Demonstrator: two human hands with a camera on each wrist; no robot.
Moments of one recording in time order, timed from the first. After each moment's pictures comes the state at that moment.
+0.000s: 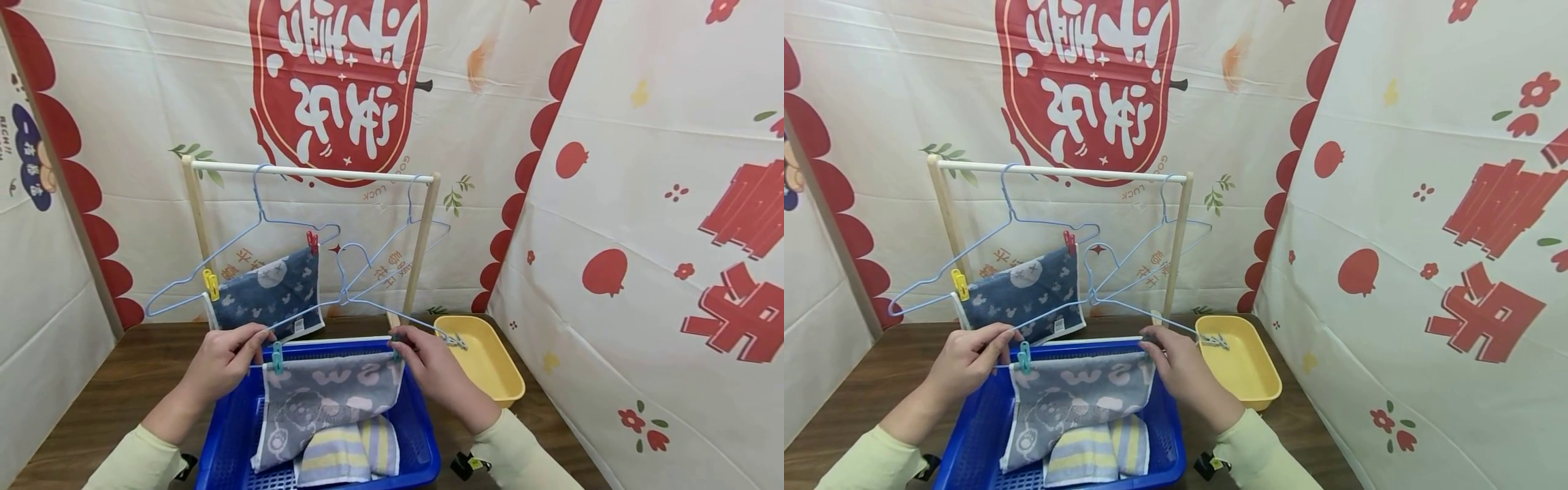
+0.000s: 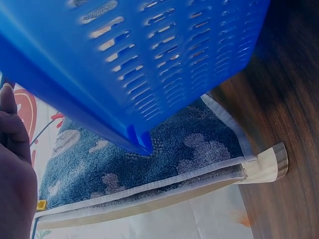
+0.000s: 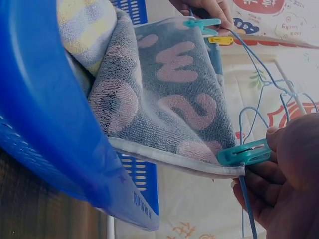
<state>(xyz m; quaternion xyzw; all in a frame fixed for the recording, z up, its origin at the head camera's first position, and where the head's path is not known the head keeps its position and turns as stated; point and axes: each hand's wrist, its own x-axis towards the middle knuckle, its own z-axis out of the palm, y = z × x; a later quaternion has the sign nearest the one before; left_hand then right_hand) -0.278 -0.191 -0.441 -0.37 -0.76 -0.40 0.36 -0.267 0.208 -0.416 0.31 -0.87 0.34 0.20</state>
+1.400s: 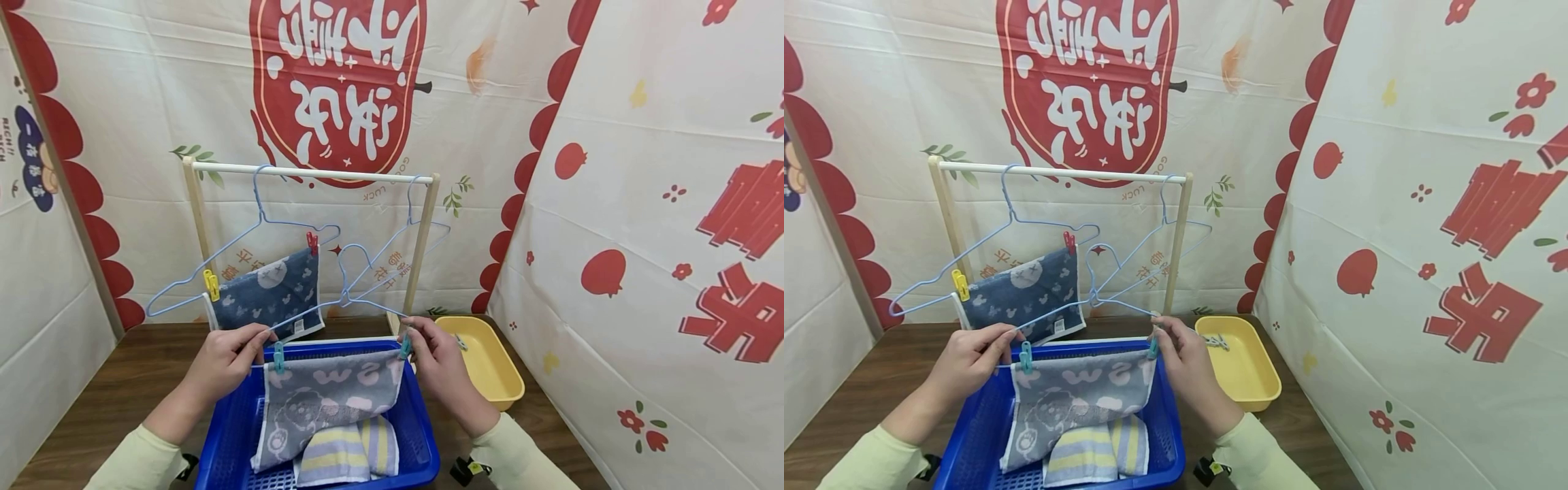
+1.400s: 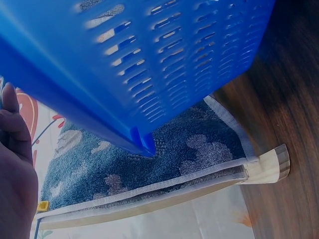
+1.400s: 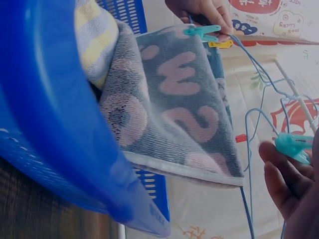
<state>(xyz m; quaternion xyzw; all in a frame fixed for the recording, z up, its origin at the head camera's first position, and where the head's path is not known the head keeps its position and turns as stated) -0.278 -0.188 -0.439 -0.37 -0.76 -0.39 0.36 -0.261 0.210 -0.417 0.28 -0.79 0.49 0.23</state>
